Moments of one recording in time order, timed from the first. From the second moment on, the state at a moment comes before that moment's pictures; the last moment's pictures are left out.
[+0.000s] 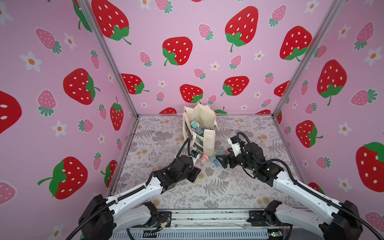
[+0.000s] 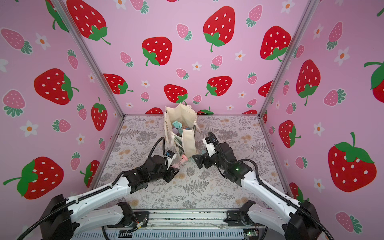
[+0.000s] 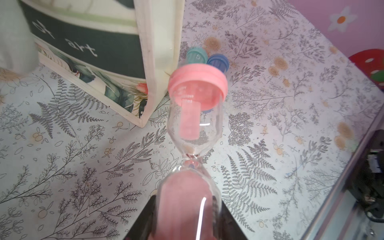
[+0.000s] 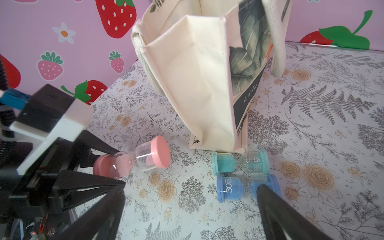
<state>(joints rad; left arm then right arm) -0.80 1.05 0.66 -0.30 0.01 -0.23 0.76 1.04 0.75 -0.15 -0.16 0.22</state>
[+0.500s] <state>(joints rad) -0.80 1.04 1.10 -0.54 0.00 -0.28 0.76 1.00 0.94 -0.32 -0.06 0.22</state>
